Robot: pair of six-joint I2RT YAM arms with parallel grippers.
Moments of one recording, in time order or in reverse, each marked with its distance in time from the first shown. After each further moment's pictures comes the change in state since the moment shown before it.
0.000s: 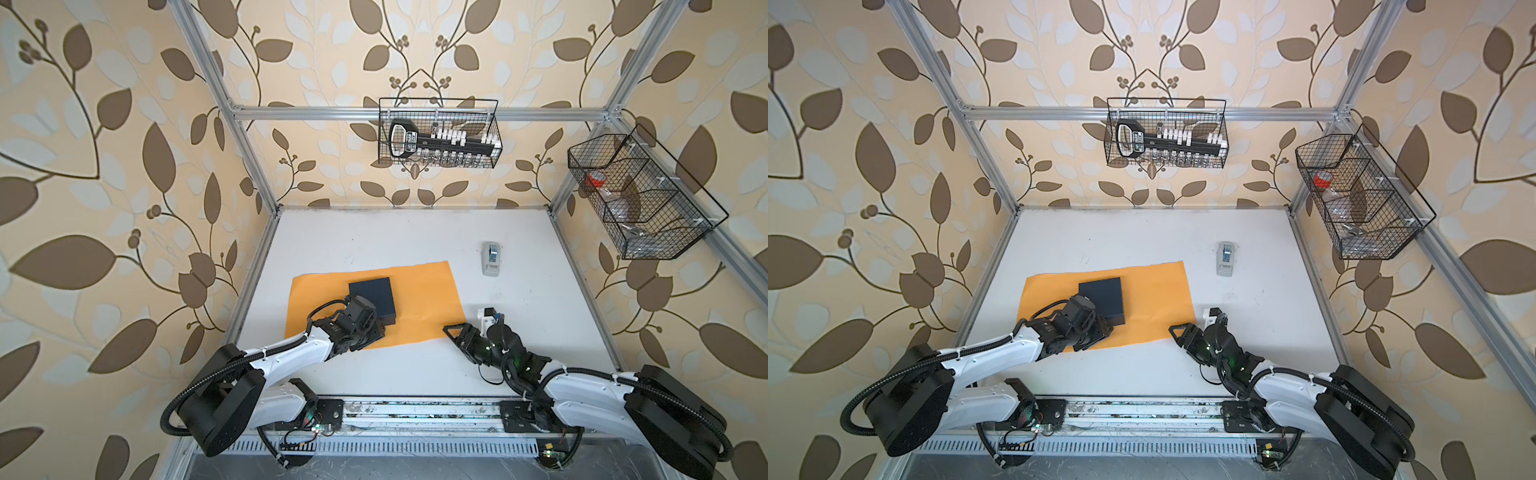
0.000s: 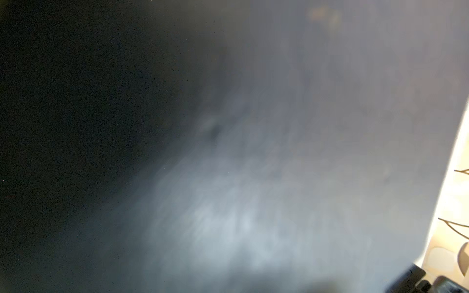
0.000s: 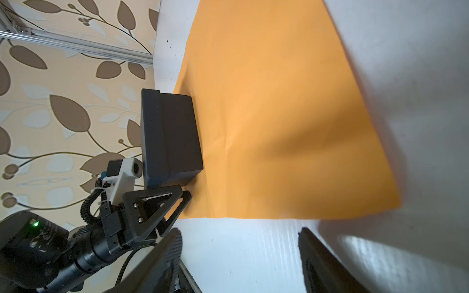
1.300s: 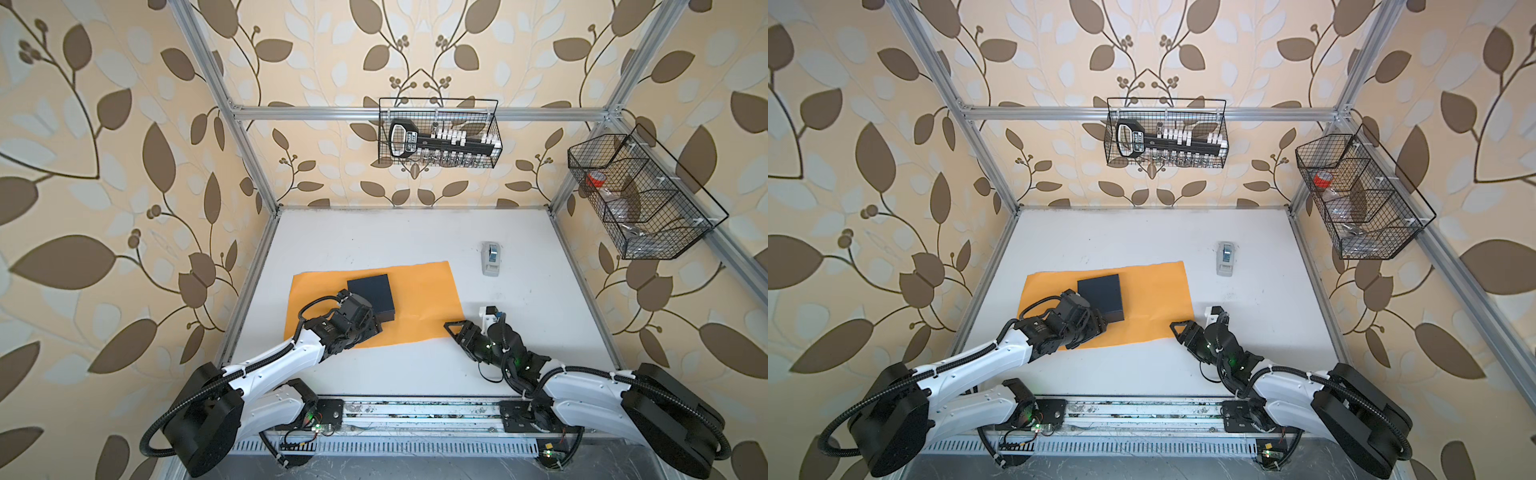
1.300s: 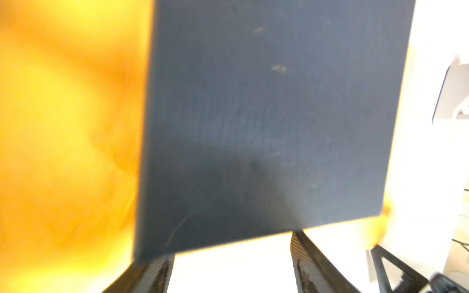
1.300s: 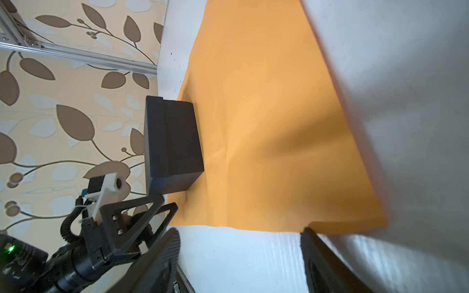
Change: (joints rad) left arm 0.002 -0.162 0.047 -0.209 -0.100 0.029; right arm -0.028 0.006 0.000 0.020 0.023 -0.006
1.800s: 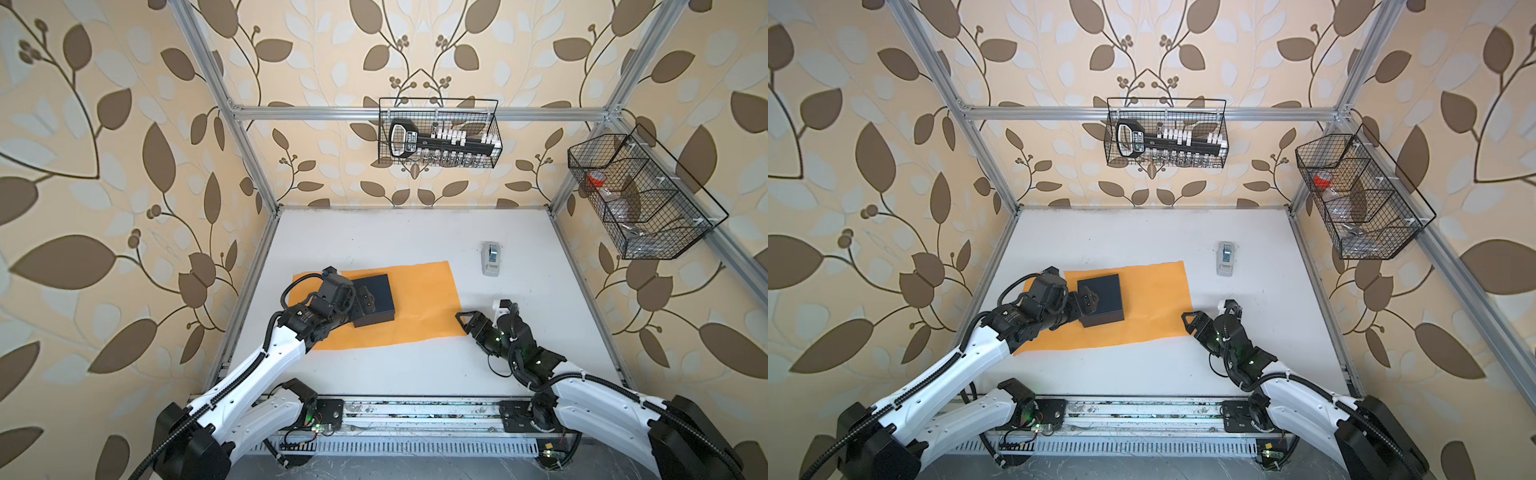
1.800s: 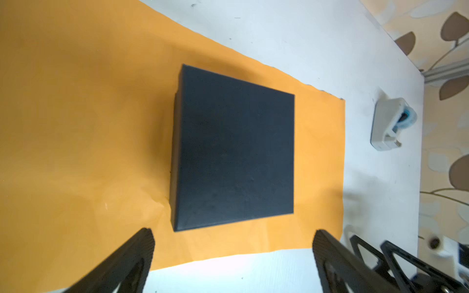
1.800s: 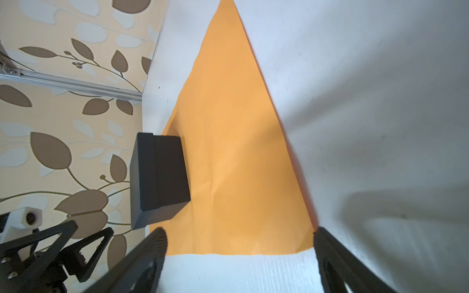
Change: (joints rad) left arm 0.206 -0.084 0.211 -0.201 0.033 0.204; right arm -0.152 -0.208 0.072 -0.343 0.022 -0.122
